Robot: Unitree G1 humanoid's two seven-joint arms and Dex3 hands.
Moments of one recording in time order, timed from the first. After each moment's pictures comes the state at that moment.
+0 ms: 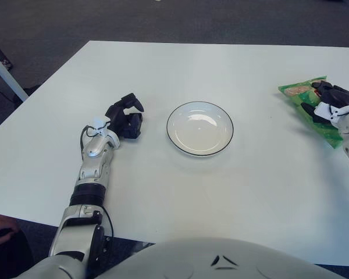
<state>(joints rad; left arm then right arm) -0.24 0.21 0.12 0.41 -0.22 -0.25 -0.37 -0.48 -0.86 0.17 0.56 -0.59 0.07 0.12</state>
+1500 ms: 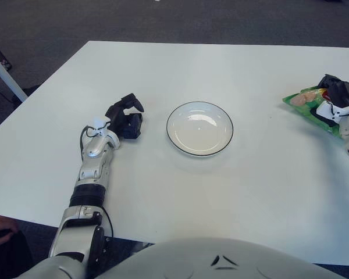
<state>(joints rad) -0.24 0.21 0.12 0.40 -0.22 -0.25 -0.37 -0.47 -0.84 0.13 0.60 -0.62 -0.01 -0.21</state>
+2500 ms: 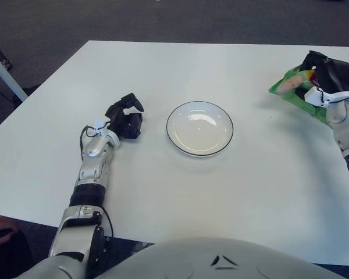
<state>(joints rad) -0.24 0.21 0.12 0.41 -0.22 -0.26 -0.37 -0.57 -0.76 0.11 0.44 -0.62 -0.12 -0.24</state>
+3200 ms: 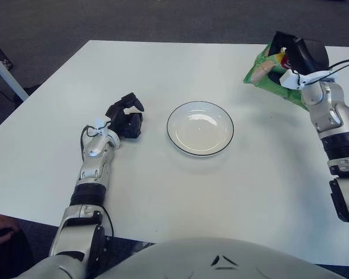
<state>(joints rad) -0.25 0.21 0.11 0.42 -0.22 -0.26 -0.36 -0.72 -0.61 0.18 0.32 -0.65 -0.11 -0.14</state>
